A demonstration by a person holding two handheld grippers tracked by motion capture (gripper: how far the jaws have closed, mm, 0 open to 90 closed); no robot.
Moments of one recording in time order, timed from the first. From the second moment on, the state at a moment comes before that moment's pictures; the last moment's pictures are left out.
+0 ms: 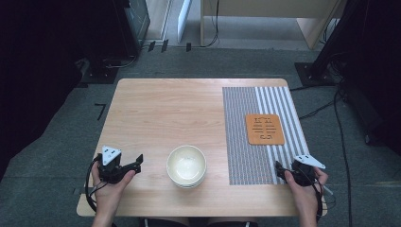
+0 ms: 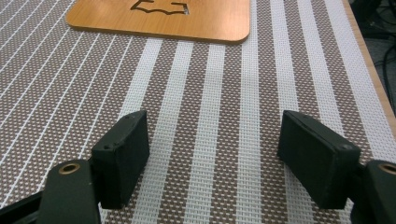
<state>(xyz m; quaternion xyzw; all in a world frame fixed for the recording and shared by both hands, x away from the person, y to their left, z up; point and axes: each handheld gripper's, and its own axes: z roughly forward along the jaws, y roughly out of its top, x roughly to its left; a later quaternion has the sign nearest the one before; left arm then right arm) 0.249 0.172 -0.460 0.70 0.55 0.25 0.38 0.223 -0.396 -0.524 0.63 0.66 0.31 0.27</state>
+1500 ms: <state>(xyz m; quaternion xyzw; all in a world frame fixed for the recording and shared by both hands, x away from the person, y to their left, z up) 0.226 0.120 -0.433 0.73 0.48 0.23 0.43 0.229 -0.296 -0.455 0.56 0.67 0.41 0.25</state>
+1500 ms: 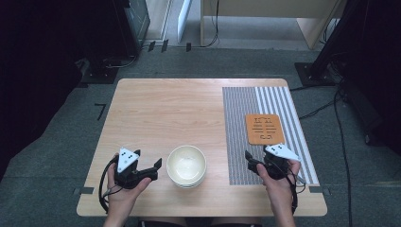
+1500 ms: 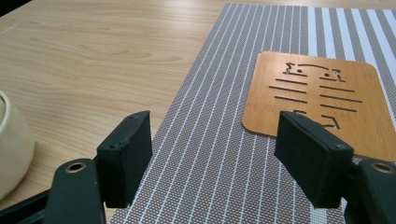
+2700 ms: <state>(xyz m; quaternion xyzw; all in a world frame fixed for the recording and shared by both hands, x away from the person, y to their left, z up) 0.244 0.081 -0.400 0.75 0.44 0.19 0.44 0.244 -0.220 -0.397 0.47 0.71 0.47 0.25</state>
